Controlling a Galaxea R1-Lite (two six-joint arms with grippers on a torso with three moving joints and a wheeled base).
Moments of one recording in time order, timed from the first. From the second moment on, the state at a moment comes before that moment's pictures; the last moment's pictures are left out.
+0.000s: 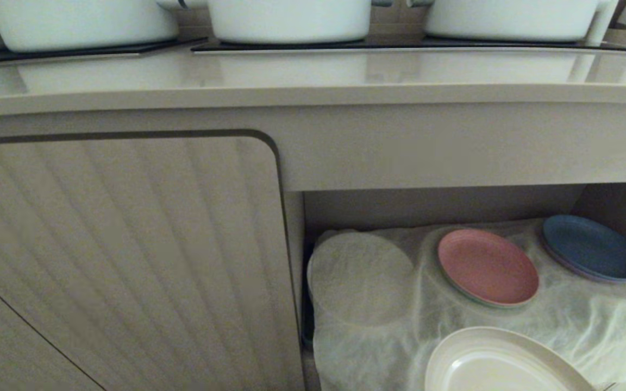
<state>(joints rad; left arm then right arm) 0.00 0.00 0.00 0.00 0.00 -0.05 0.30 1.02 -0.58 0.63 0.13 0.70</state>
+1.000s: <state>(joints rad) 0.00 0.00 0.00 0.00 0.00 -0.05 0.31 1.18 -0.56 0.38 0.17 0.69</state>
